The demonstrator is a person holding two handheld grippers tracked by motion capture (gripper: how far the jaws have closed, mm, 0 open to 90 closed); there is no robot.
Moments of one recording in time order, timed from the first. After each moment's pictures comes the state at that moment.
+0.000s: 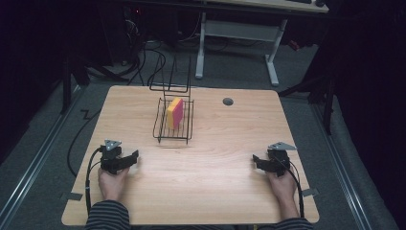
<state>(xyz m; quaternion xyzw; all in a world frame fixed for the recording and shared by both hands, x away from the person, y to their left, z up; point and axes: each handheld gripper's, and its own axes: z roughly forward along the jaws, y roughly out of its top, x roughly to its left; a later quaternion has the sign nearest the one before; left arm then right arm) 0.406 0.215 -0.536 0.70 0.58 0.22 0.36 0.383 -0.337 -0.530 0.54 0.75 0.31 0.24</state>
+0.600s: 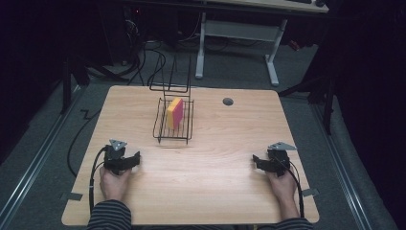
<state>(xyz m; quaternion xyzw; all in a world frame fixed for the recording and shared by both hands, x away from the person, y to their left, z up) 0.407 0.203 -0.537 0.73 0.56 0.24 0.32 0.383 -0.337 -0.530 0.54 0.75 0.31 0.24</state>
